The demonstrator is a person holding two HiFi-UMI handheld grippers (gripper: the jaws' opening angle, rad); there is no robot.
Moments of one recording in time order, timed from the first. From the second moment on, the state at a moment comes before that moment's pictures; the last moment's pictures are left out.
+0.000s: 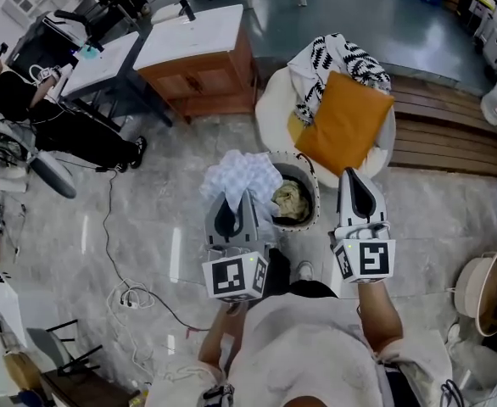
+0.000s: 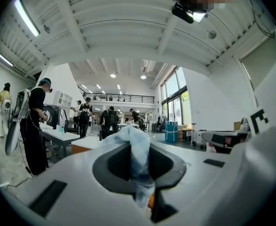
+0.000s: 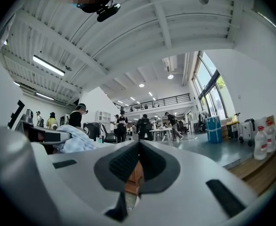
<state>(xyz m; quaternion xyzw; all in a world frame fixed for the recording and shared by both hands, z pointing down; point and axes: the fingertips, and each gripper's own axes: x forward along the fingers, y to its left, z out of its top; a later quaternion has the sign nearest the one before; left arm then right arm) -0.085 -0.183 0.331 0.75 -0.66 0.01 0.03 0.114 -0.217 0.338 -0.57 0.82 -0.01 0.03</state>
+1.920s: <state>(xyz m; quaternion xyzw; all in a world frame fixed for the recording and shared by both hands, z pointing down) -0.101 -0.356 0.804 0.76 -0.46 0.31 0.34 0.016 -0.366 0.551 -0.58 0.78 -0.13 -0.18</state>
